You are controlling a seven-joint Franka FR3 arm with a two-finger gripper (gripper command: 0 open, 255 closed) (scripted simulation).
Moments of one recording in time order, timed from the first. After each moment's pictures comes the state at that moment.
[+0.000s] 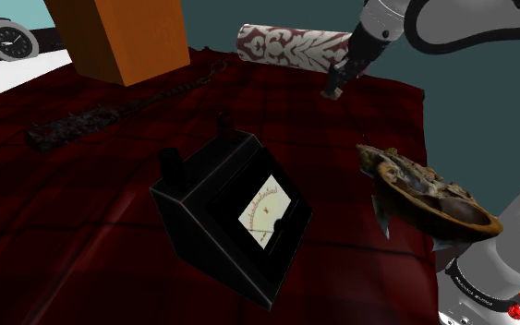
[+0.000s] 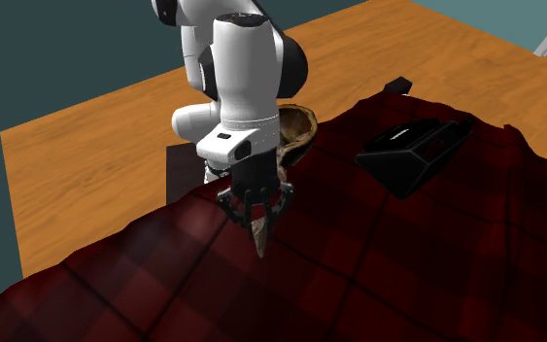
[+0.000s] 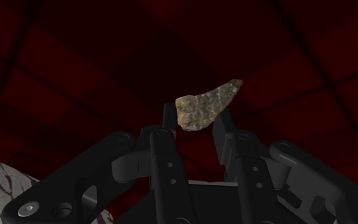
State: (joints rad) arm -0.06 -0.60 0.20 -2.29 -0.01 2.16 0.17
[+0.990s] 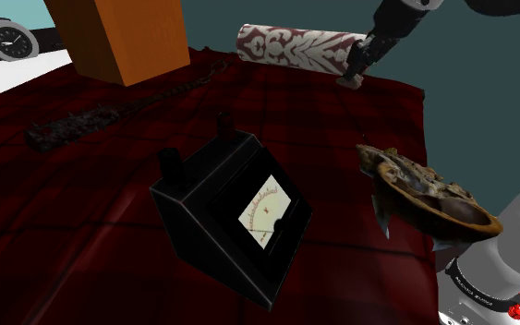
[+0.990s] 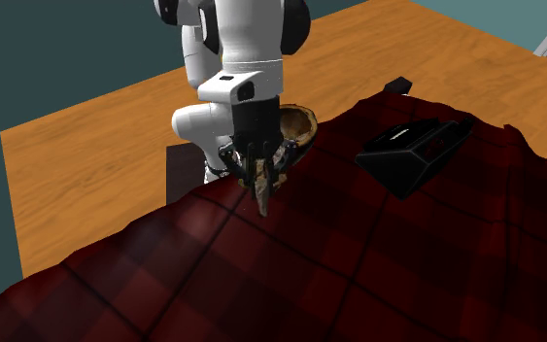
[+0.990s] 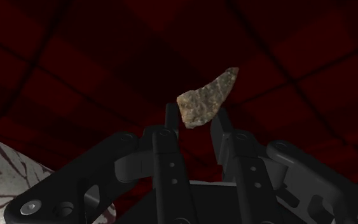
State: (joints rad) arm -0.04 -0.73 0.21 -2.22 0.00 1.98 0.19
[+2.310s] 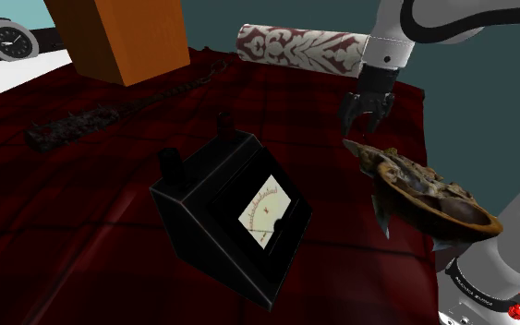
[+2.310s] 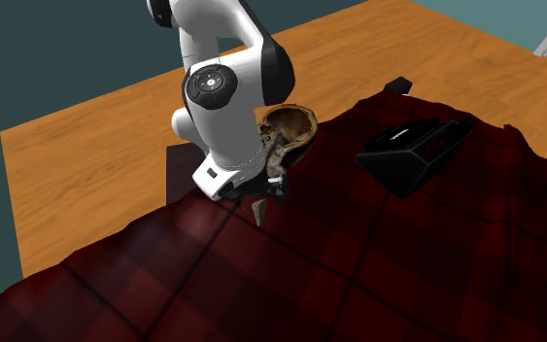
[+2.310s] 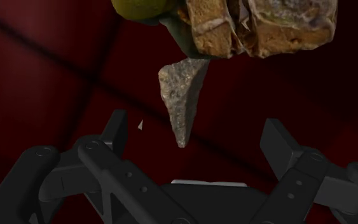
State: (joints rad) arm -0.03 -0.57 0.11 -2.31 0.21 1.74 0.29
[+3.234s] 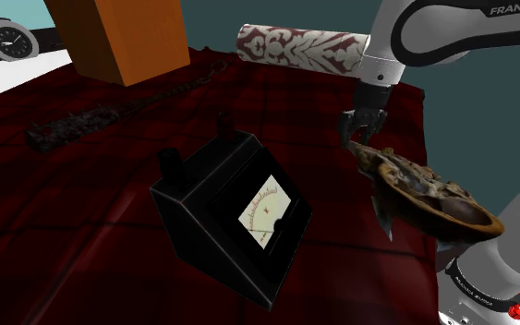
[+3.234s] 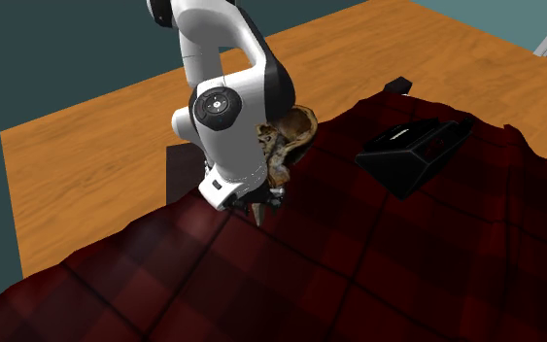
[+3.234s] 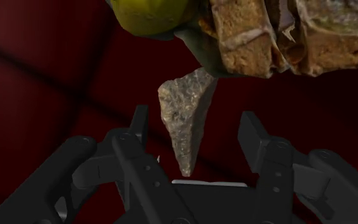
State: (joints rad) arm -0.03 -0.56 0.12 -2.40 0.23 1.82 0.29
